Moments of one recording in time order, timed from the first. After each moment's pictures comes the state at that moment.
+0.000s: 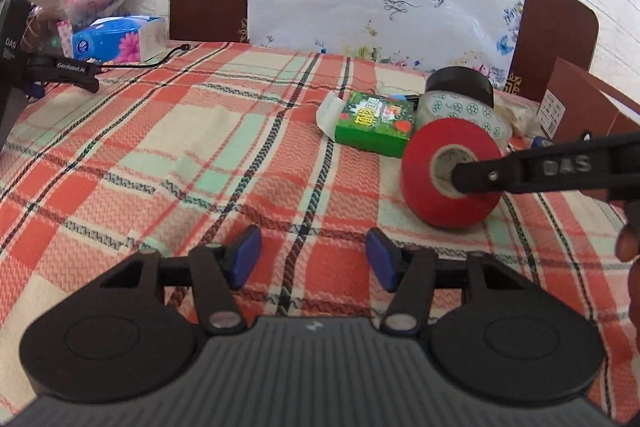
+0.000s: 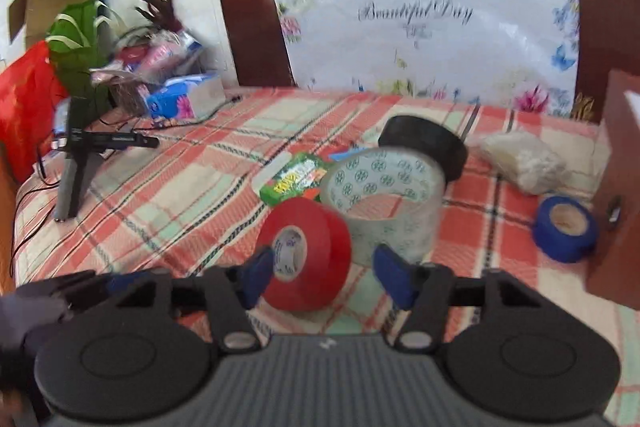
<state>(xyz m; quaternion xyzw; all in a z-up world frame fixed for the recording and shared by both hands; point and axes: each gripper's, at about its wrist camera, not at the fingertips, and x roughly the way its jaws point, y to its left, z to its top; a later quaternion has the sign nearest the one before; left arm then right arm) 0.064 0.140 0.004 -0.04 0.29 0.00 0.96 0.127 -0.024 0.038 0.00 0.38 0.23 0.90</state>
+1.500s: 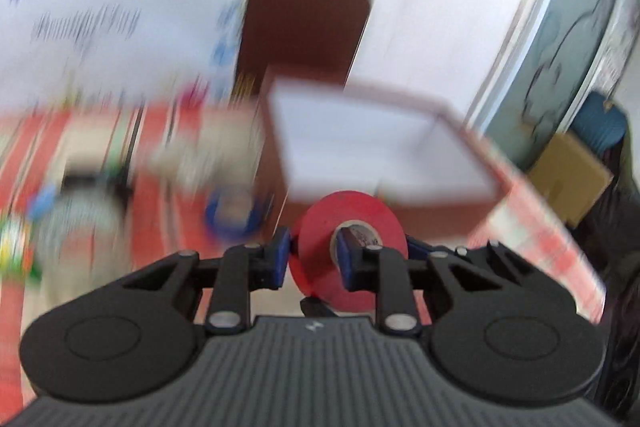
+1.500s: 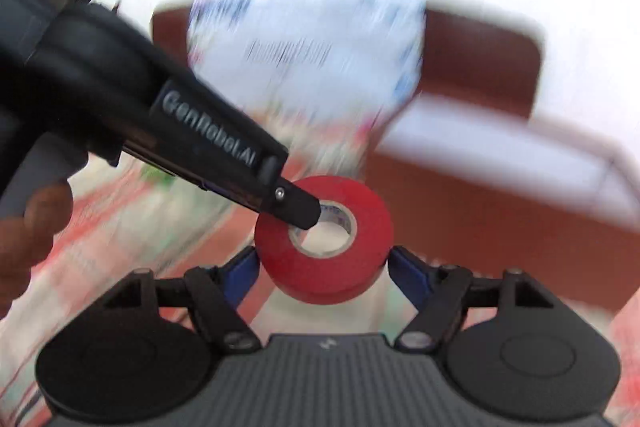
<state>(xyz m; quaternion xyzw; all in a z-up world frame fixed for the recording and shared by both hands) 0.109 -0.052 0.125 -0.05 0.30 -0.28 0.91 0.038 -0.169 0.079 -0.08 0.20 0.08 0.97</state>
